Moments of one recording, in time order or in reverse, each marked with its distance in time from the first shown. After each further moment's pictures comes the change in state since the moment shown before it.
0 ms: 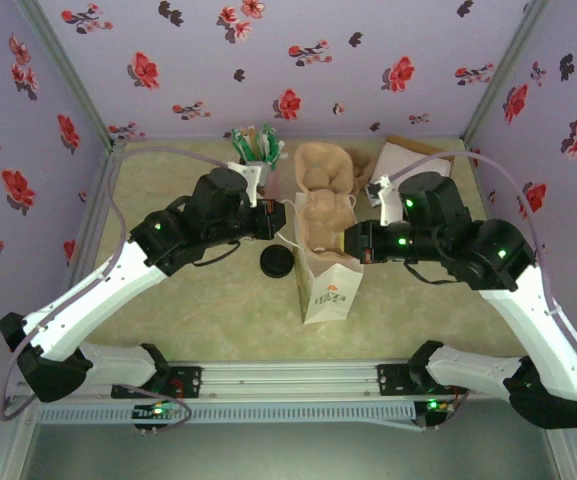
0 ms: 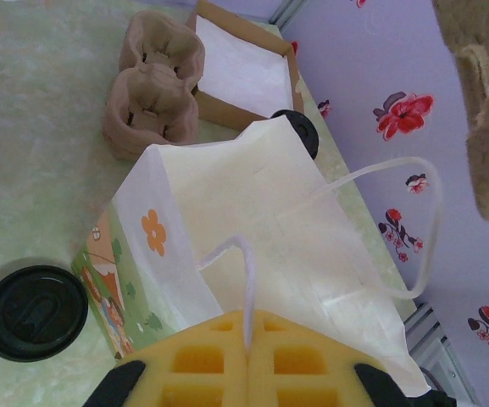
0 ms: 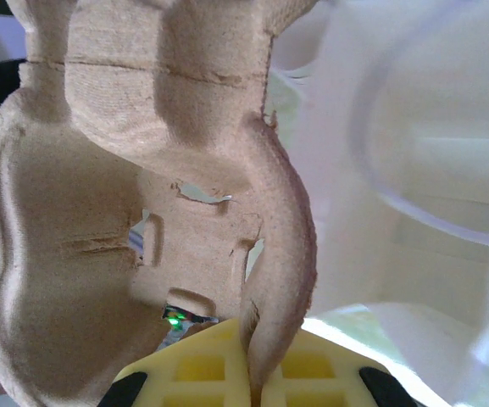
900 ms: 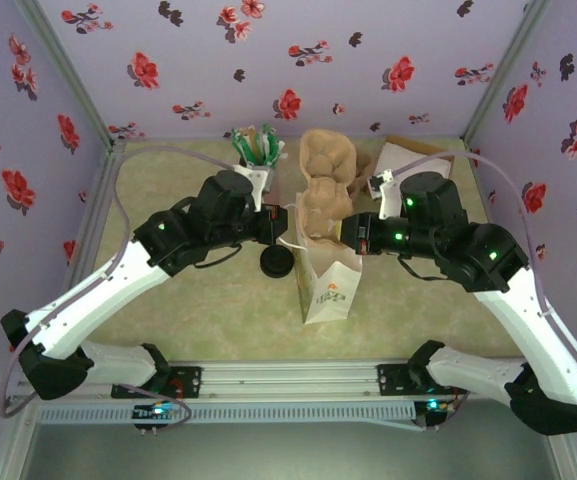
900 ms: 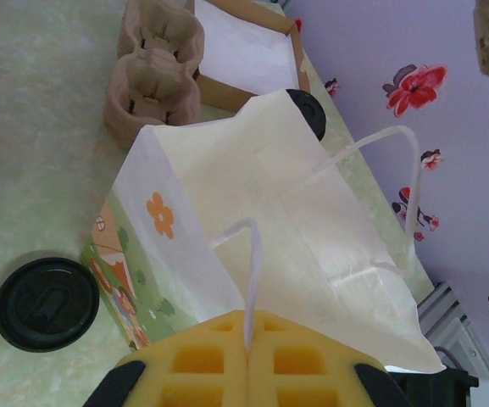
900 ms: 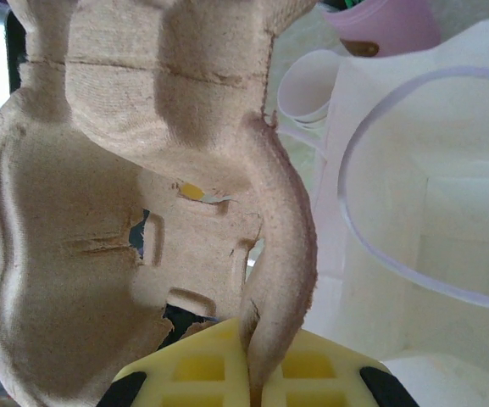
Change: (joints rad) left arm -0.024 0.013 0.007 -0.035 -0.010 0.042; right arm -0.048 -0.037 -0.090 0.134 0.024 0.037
